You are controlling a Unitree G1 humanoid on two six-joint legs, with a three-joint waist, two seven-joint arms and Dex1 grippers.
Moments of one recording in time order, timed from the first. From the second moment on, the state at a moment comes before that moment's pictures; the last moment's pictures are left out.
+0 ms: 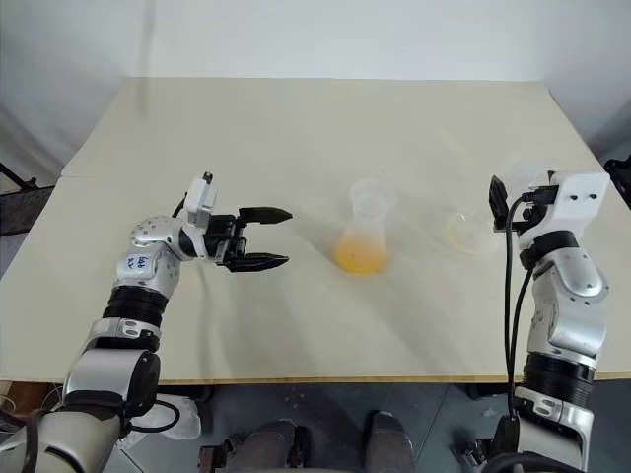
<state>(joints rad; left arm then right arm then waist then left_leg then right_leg) -0.83 0.40 0.07 0.64 -0.39 0.03 -1.50 -0.44 -0.46 -0.48 0.05 0.23 0.21 0.36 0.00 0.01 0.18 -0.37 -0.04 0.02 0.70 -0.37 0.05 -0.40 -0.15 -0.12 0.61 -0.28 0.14</state>
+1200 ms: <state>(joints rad) -0.64 0.54 0.11 0.48 -0.43 0.14 -1.44 0.23 -0.80 -0.57 -0.56 0.65 0.37 1.00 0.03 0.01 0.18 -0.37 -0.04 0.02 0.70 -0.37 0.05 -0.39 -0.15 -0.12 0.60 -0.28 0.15</state>
